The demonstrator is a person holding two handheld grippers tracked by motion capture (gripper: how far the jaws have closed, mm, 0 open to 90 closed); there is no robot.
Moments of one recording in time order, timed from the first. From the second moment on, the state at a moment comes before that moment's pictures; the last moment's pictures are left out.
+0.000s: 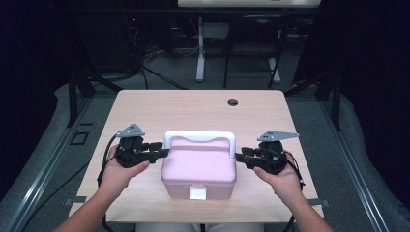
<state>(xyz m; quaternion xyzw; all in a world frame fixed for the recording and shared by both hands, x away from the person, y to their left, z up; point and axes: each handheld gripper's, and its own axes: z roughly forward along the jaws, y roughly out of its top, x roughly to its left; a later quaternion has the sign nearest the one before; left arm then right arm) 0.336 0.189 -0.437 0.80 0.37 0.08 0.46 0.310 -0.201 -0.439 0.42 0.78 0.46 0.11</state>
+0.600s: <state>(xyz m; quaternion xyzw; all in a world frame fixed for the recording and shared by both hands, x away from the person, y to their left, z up) 0.344 0.180 -0.443 0.81 0.37 0.08 0.45 0.319 -0.185 -0.444 0.40 0.79 0.46 0.10</state>
